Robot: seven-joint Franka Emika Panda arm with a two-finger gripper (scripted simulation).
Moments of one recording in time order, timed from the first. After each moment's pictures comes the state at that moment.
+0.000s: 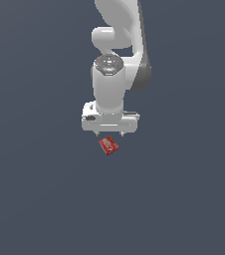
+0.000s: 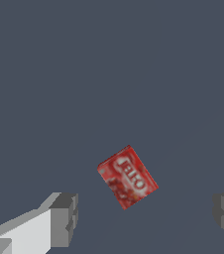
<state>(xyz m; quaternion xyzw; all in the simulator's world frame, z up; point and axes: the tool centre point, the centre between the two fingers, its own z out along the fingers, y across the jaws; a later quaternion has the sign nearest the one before) -0.005 -0.012 0.178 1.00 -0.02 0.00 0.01</state>
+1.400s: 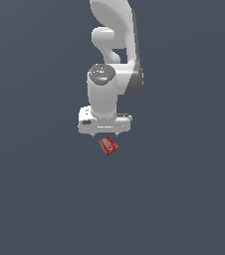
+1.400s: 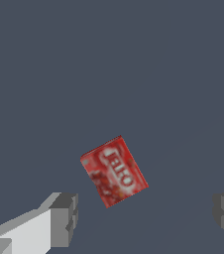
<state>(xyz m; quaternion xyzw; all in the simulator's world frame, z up) -0.021 -0.032 0.150 1.00 0.03 -0.02 0.01</state>
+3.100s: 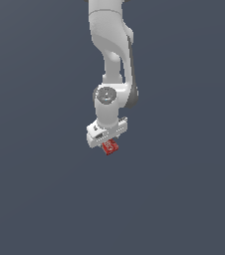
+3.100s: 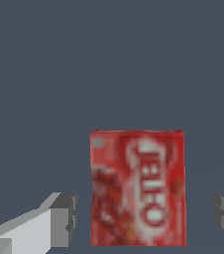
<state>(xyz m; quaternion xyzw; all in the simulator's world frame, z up) -0.048 -0.020 0.055 0.96 0.27 0.00 0.00</state>
